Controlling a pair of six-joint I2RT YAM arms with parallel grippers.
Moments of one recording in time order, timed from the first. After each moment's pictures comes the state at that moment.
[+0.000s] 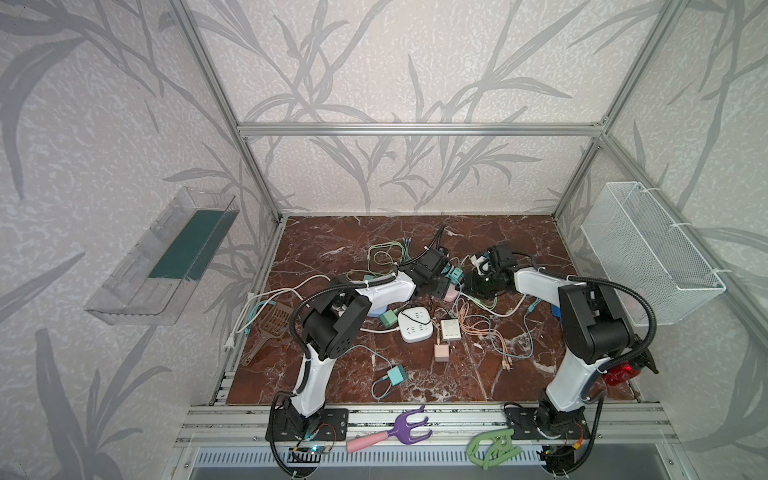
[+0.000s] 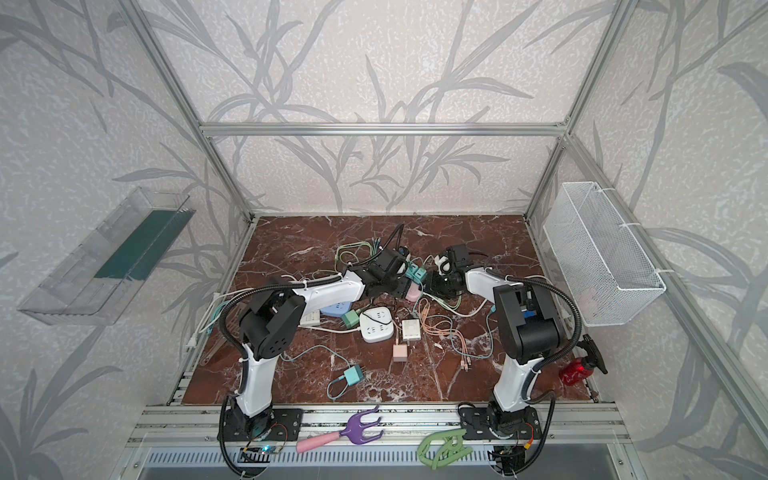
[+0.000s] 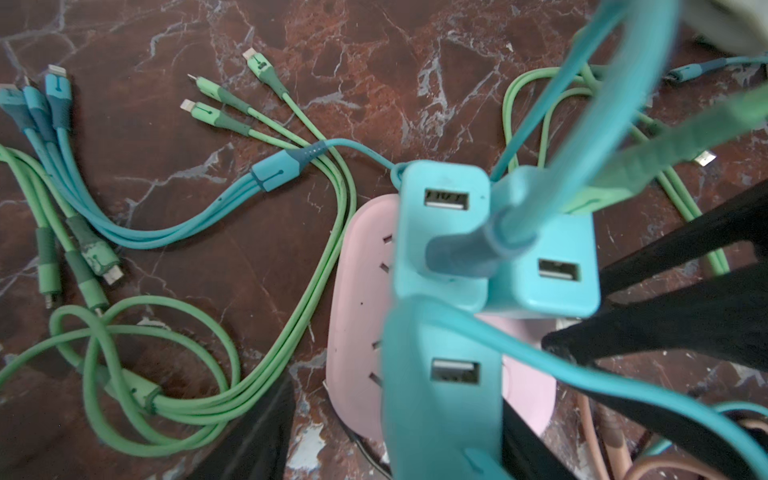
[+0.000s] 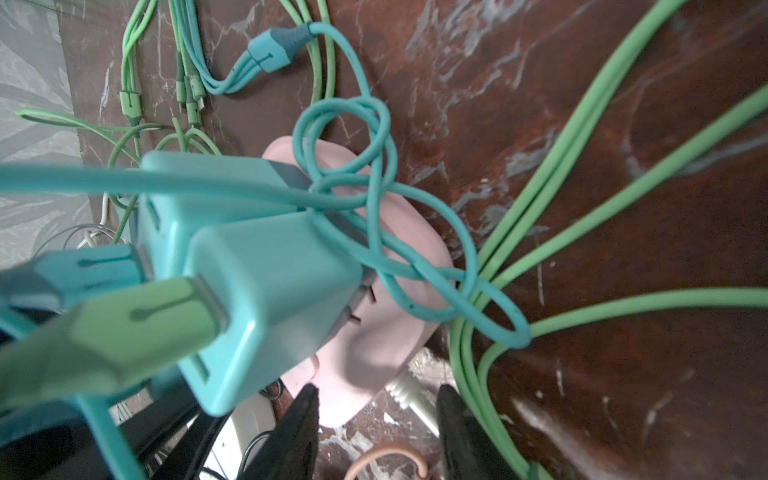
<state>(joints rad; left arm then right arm) -0.76 2.07 1.44 -0.24 -0.11 -0.21 0.23 1.81 1.04 -0.29 -0.51 0.46</state>
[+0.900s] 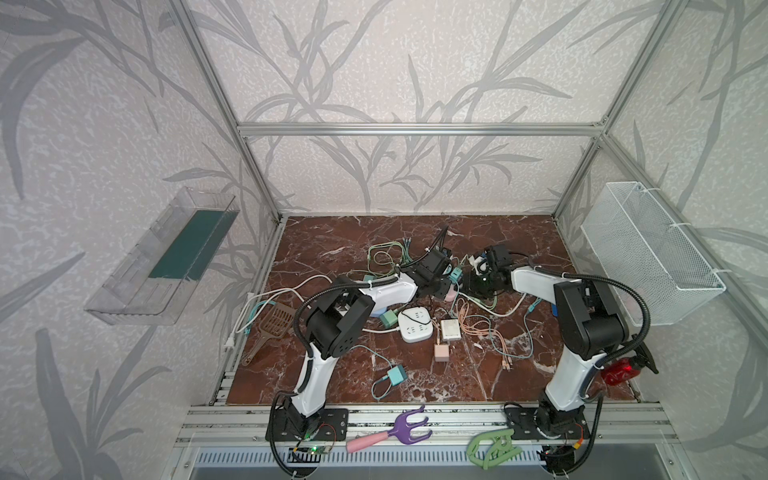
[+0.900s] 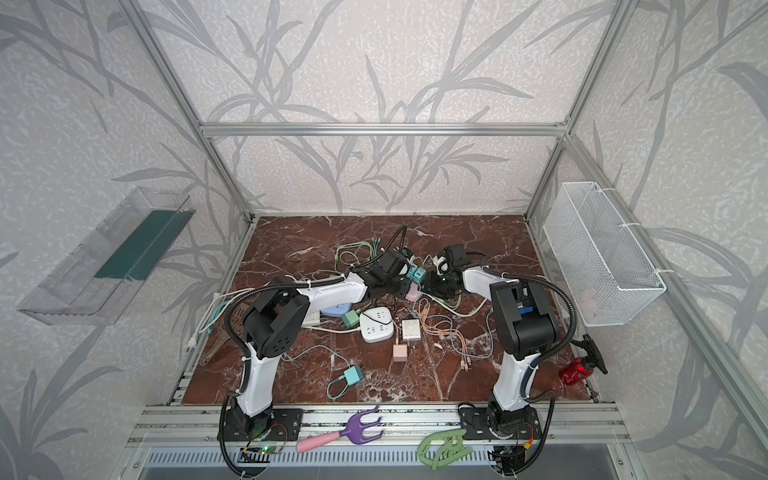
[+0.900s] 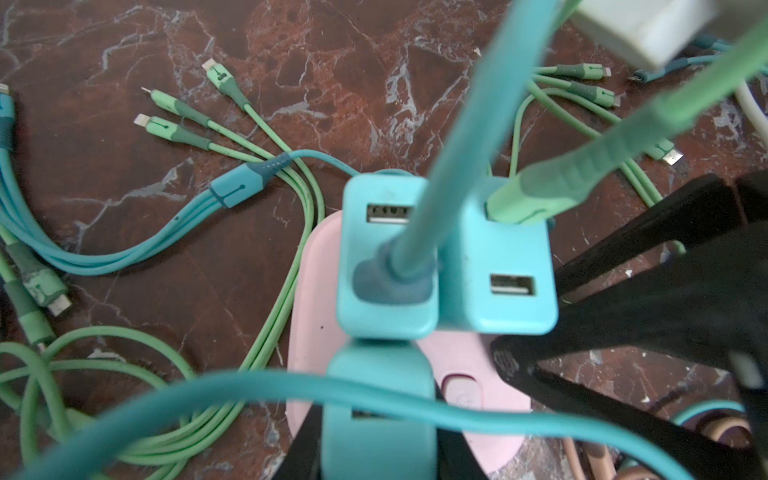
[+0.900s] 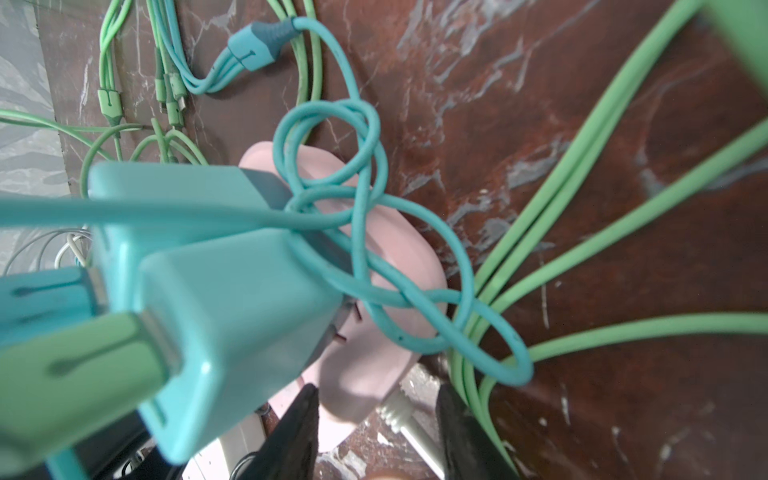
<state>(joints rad) -0.77 2.08 1.44 -0.20 -0.07 -0.20 0.24 1.85 1.07 -0.29 -0.49 0.46</state>
